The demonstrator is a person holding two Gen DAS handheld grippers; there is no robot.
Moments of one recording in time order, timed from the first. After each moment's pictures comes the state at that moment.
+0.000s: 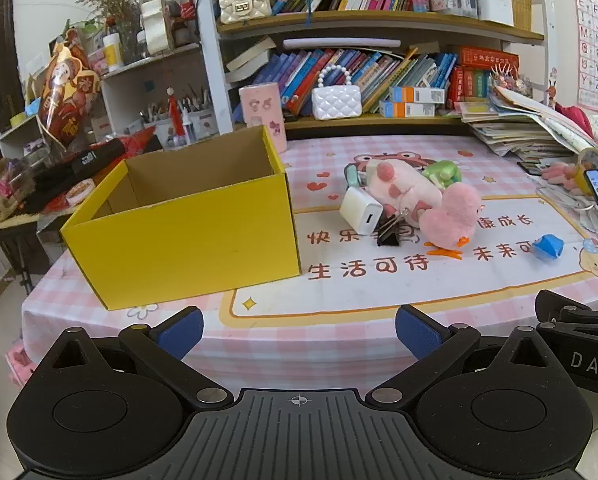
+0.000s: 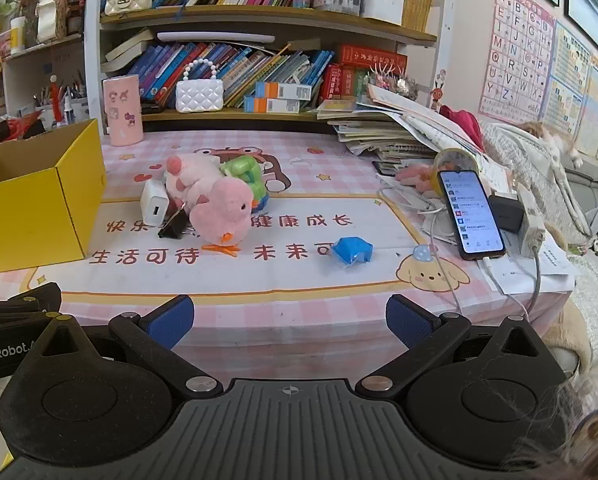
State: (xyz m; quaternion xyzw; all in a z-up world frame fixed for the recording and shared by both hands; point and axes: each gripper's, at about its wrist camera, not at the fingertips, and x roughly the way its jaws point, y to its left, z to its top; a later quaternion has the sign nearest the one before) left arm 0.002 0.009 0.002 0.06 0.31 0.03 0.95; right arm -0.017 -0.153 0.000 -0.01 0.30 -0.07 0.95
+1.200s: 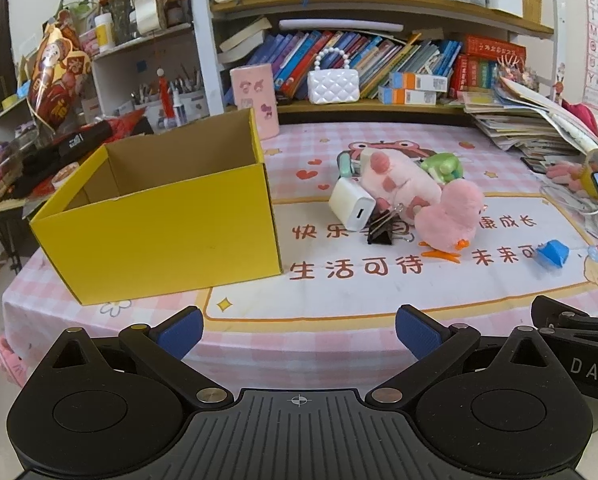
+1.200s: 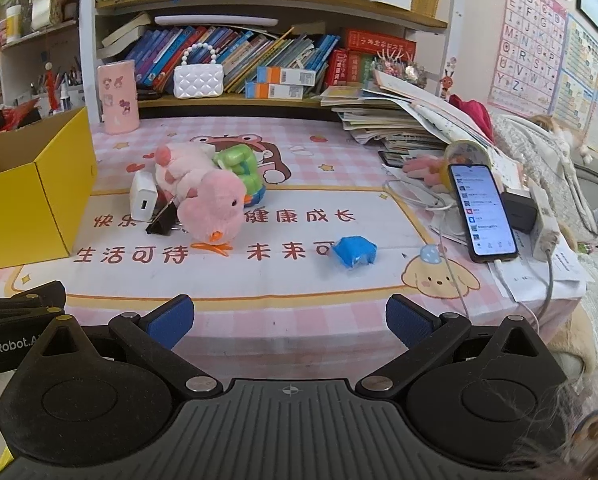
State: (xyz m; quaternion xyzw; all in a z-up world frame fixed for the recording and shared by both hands) left arm 0.033 -0.005 -0.008 0.04 0.34 0.03 0.94; right arm 0.015 -0.167 -0.007 -0.02 0.32 -0.06 0.94
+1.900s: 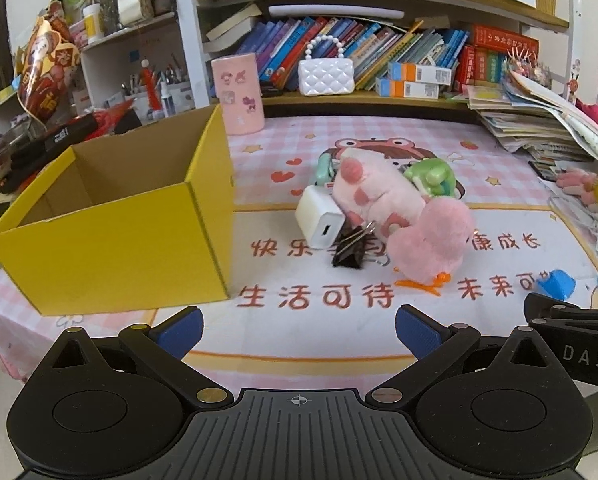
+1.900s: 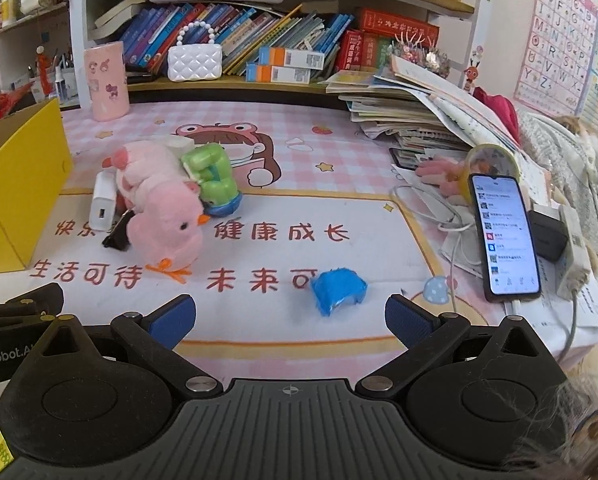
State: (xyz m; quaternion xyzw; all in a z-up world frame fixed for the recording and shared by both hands) left arm 0.084 -0.051 -0.014 0.03 0.35 0.05 0.93; right arm 0.086 -0.216 -0.015 -0.03 0.35 -0.03 0.93
